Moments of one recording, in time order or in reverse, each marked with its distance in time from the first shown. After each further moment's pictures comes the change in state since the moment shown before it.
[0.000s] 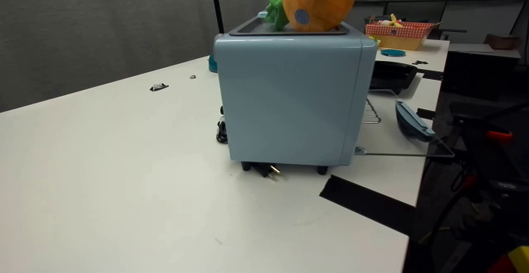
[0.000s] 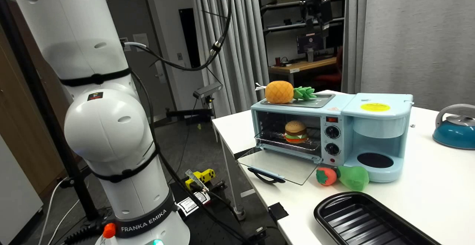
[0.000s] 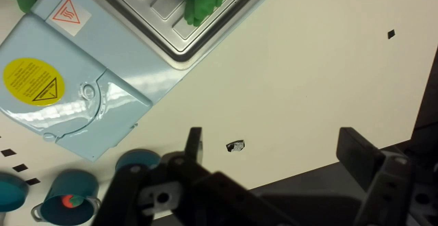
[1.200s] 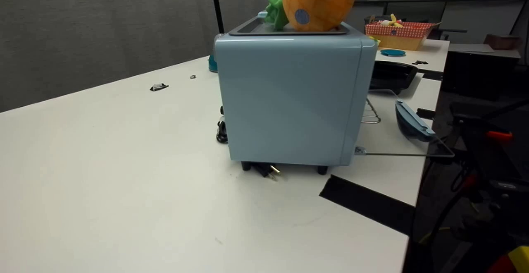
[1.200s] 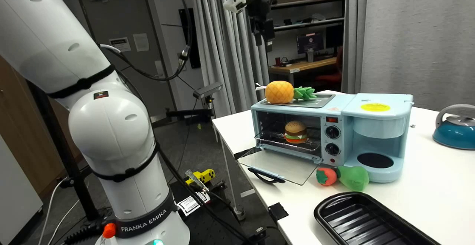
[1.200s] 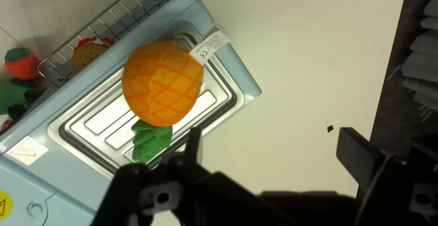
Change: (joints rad) arm 0.071 -0.307 0.121 -0.345 0.140 -0.010 0.008
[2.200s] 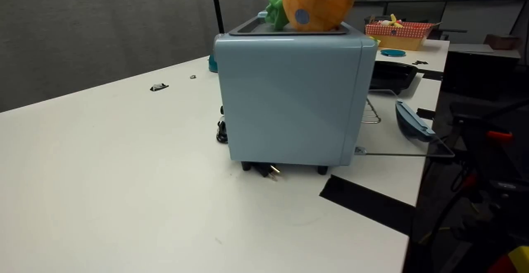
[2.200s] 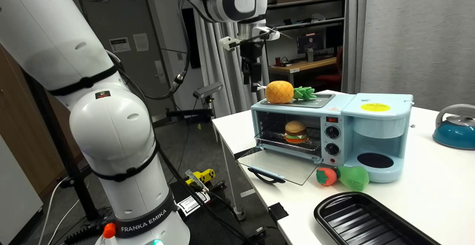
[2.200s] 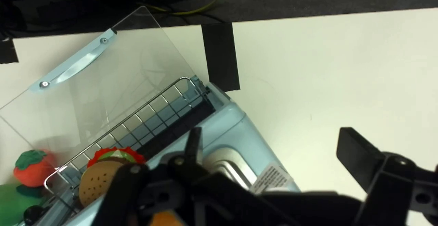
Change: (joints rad) arm 0.025 0.059 0.044 -0.198 0.035 -0.006 0.005
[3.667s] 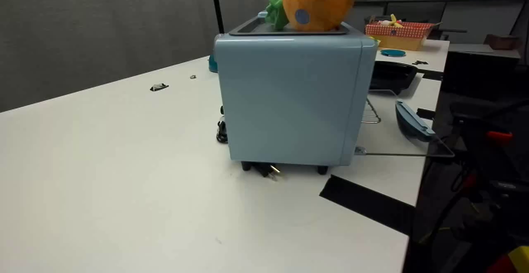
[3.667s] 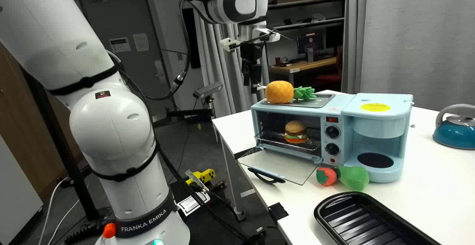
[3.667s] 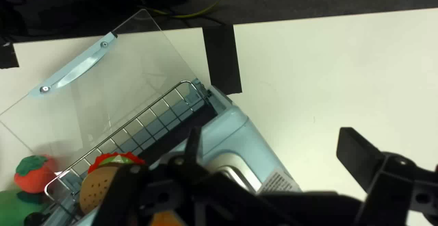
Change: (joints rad) arm 0.000 0.011 0.000 -0.005 0.001 0.002 0.008
